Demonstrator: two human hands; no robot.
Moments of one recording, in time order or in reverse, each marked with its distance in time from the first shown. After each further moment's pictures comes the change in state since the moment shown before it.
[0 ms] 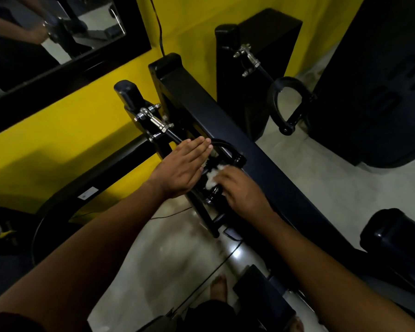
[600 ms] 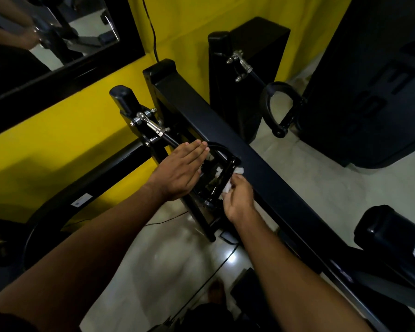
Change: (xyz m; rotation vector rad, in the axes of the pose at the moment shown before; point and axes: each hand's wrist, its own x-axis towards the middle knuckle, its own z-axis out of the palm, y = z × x) left_hand 0.003 0.001 0.003 0.028 0.020 0.027; right_hand 0.012 -0.026 0.033 1.563 0.615 1.331
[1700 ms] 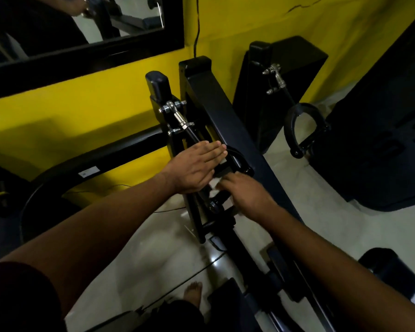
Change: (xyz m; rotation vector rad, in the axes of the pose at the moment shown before) left_hand 0.001 0.000 0.000 0.044 -0.021 -0.010; right_hand -0.001 -0.069 0.014 -2.186 -0.965 -1.069
